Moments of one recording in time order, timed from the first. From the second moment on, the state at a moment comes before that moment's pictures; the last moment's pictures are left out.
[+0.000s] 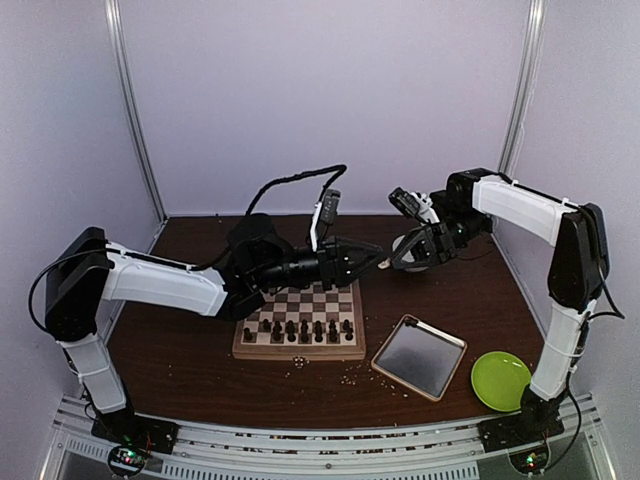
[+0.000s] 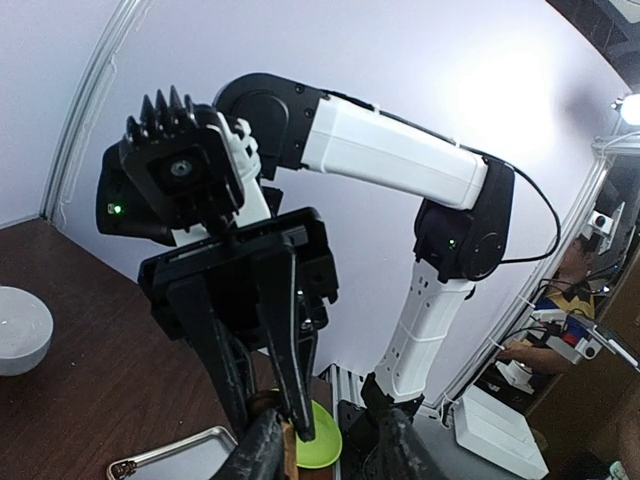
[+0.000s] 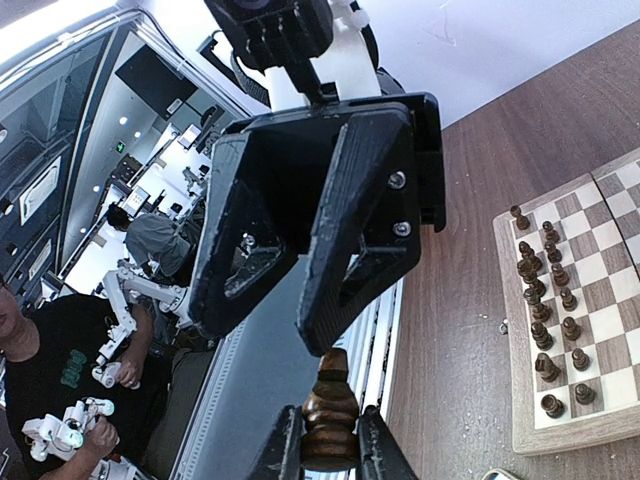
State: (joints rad) left arm -0.98 1.79 1.09 0.92 0.53 -0.62; right arm 0.40 1.88 1.67 -1.60 -1.42 -1.07
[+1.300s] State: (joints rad) left arm -0.96 1.87 1.16 0.85 0.59 -0.71; right arm 0.37 1.88 1.68 -1.60 -1.42 -1.08
